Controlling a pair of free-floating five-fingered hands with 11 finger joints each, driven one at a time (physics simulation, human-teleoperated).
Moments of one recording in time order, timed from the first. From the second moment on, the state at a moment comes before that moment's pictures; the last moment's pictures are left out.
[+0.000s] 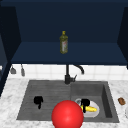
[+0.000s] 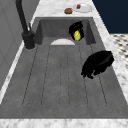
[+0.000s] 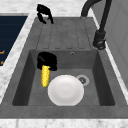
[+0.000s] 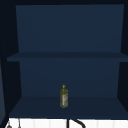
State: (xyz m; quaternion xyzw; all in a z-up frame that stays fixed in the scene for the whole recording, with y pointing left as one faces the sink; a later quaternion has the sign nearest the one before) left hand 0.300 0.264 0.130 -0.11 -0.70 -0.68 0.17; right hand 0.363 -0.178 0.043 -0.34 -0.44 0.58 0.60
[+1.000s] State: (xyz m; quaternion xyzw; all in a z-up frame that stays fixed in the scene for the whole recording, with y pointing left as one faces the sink) left hand 0.300 0.264 0.130 -0.11 -0.70 -0.68 0.17; right hand 0.497 -0.197 -0.081 -0.34 -0.44 0.58 0.60
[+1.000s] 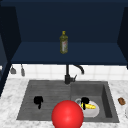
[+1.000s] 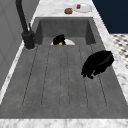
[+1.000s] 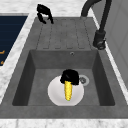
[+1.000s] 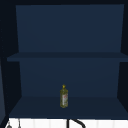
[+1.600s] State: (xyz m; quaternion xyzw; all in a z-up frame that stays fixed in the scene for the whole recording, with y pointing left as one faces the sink) left hand 0.300 0.264 0.130 -0.11 -0.70 -0.68 0.17; right hand 0.544 -0.193 -0.075 -0.24 -0.32 0.64 0.66
